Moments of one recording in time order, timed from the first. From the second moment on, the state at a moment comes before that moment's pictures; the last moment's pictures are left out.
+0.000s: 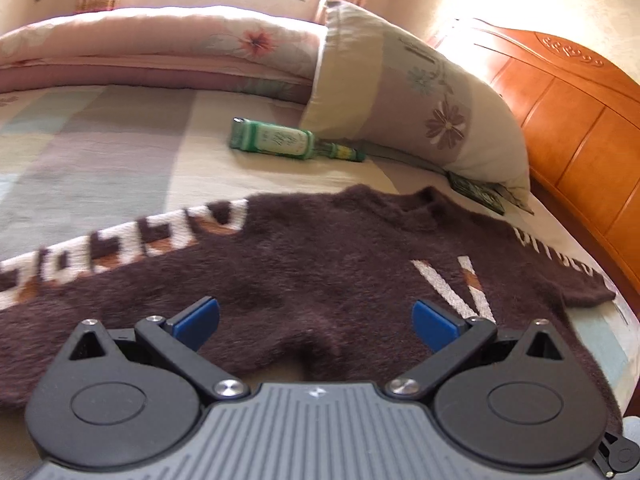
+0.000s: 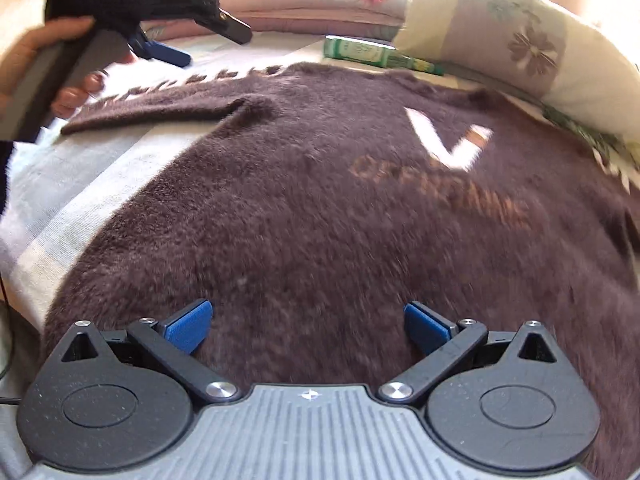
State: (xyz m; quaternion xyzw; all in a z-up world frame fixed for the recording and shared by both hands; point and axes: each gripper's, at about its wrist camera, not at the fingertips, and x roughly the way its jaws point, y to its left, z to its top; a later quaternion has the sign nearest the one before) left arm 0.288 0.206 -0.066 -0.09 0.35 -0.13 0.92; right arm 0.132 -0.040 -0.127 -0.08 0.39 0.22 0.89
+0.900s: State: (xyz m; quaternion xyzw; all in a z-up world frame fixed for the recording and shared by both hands) left arm 0.251 0.388 -0.092 -0.24 0.39 0.09 0.88; right arm 0.129 -0.035 -0.124 -0.09 0.40 0.20 0.89
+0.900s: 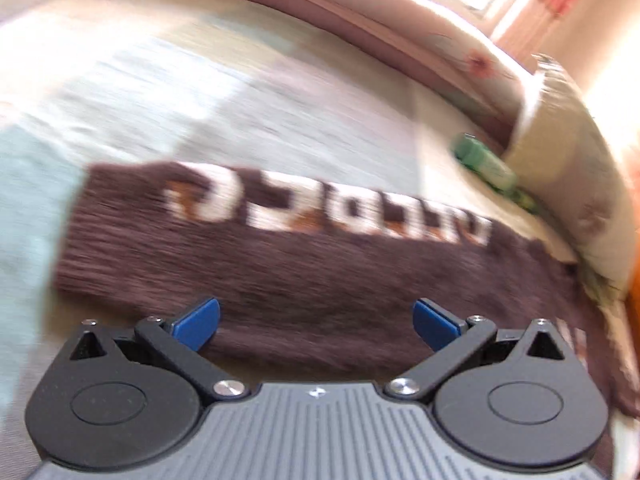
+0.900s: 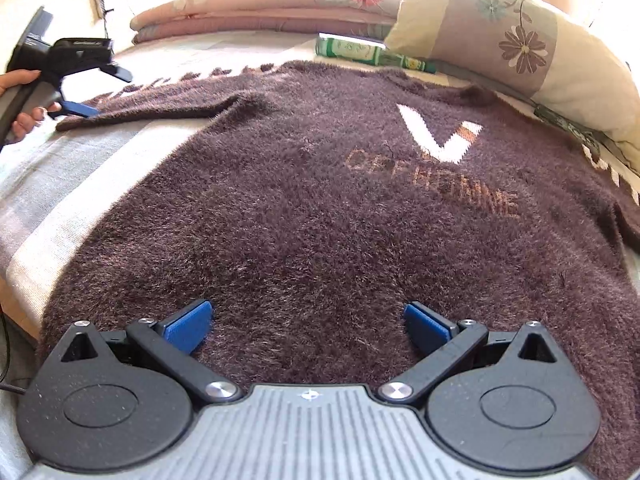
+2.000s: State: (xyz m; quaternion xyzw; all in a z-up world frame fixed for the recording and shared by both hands) left arm 0.263 0.418 -0.098 -0.28 0.35 0.18 0.87; right arm 0.120 -0.004 -0.091 -0.05 0.39 0.27 0.88
